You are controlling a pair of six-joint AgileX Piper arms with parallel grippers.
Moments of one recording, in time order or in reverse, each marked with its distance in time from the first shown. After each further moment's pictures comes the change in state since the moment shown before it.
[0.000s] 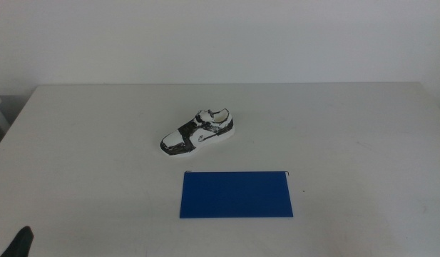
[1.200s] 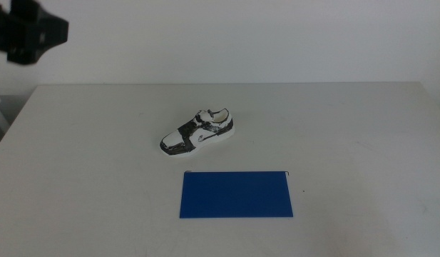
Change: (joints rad) left arm -0.191 1.023 -1.237 0.011 0.551 0.078; right arm 0.000 0.000 0.000 0.000 0.000 0.000
